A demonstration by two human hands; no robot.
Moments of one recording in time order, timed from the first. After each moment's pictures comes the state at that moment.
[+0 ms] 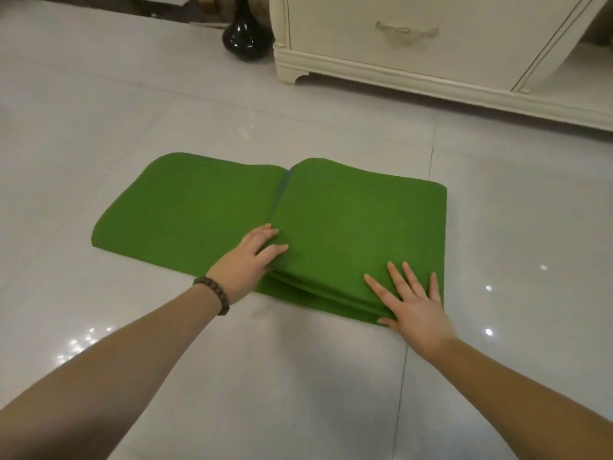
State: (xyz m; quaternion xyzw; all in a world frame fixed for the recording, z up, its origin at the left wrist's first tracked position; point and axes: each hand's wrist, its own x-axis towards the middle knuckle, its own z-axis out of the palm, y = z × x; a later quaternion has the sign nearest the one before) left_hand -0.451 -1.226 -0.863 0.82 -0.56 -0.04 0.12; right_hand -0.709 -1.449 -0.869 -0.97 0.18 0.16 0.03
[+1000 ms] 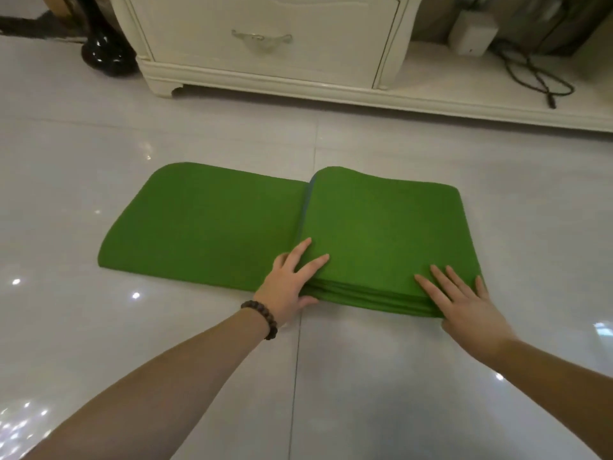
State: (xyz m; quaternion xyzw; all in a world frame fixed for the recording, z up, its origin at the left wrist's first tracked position) left_hand -0.629 -1.435 -0.884 0.78 -0.57 -0.20 0.18; right_hand -0.910 -1.604 -0.833 -0.92 0.32 0.22 -0.04
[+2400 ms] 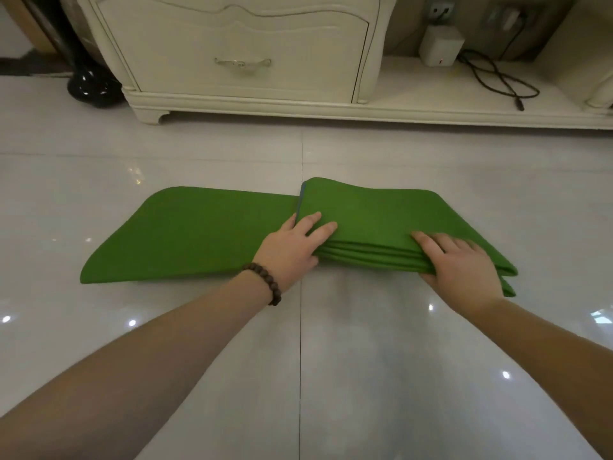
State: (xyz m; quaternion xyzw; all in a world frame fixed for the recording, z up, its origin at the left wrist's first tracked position) left_hand -0.610 -1.479 -0.776 0.77 -0.64 -0.08 0.03; right_hand -0.861 -1.613 -0.775 -0.93 0.36 -0.01 -0.08
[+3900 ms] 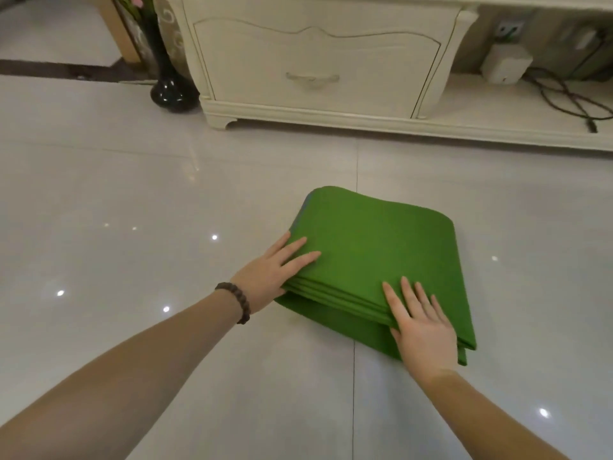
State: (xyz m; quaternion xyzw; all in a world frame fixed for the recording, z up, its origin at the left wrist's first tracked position) left_hand -0.504 -1.362 -0.816 0.73 -0.66 -0.13 0.05; right_hand -0.784 -1.483 -0.842 -0.93 0.34 -0.10 -0.02
